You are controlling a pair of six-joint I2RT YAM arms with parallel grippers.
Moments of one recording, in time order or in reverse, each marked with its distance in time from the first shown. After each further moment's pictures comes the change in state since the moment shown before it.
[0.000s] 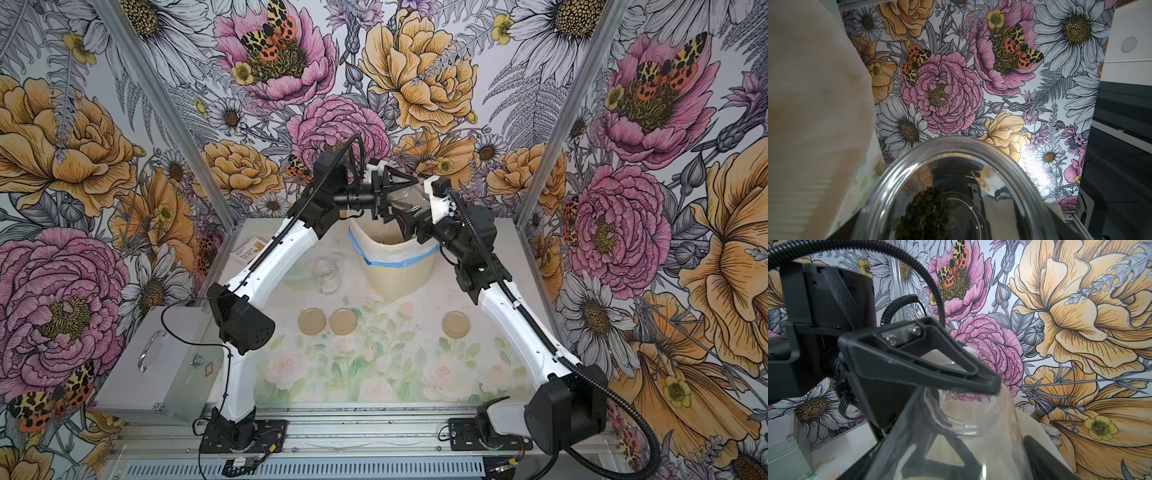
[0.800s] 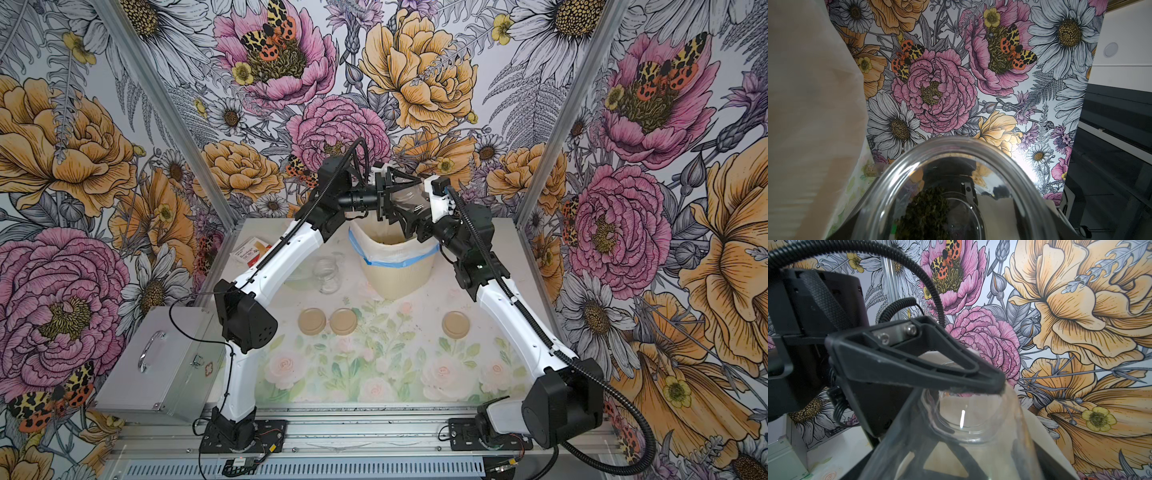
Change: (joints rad) left arm -0.003 0.018 -0.051 0.155 0.021 -0.101; right arm -0.001 0.021 0.009 -0.011 0.007 0.014
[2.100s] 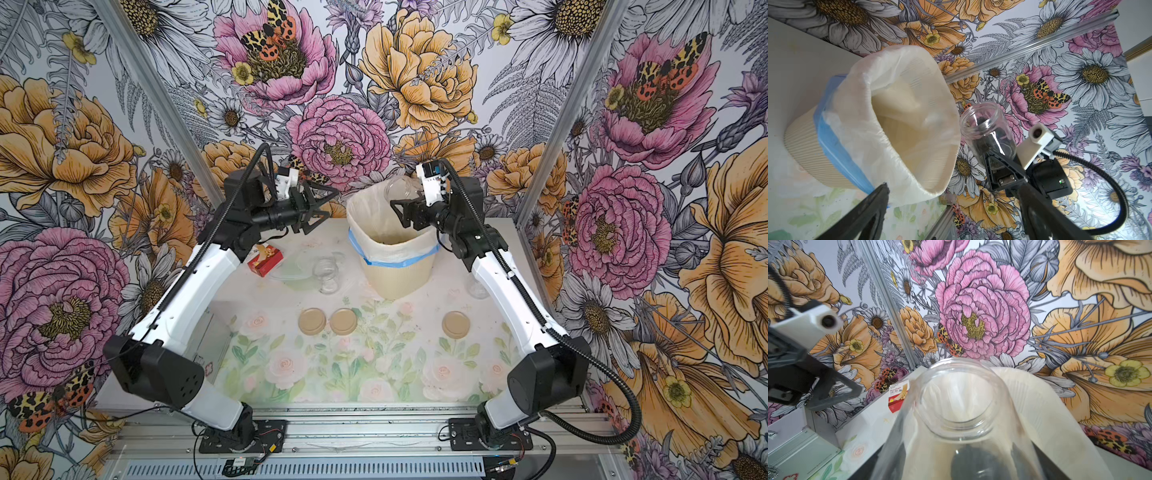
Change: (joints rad) left arm 0.306 -0.638 -0.673 -0.257 -0.203 0.533; right arm -0.011 0.197 0.398 -0.519 -0.011 0.043
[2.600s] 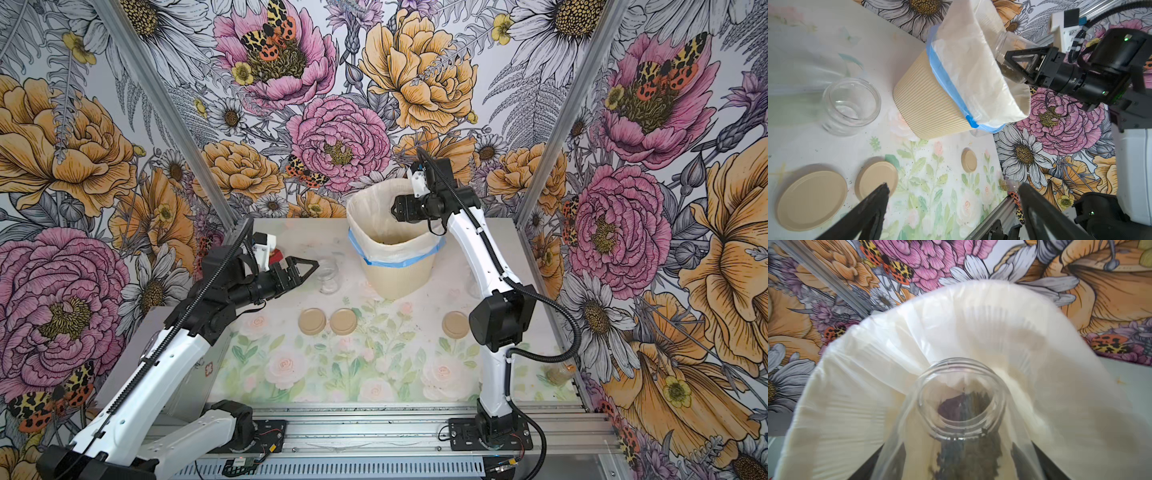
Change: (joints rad) left arm 0.002 -0.509 -0.636 -0.060 -0.219 0.237; right arm 0.008 0.515 0.705 -0.693 0.174 0.042
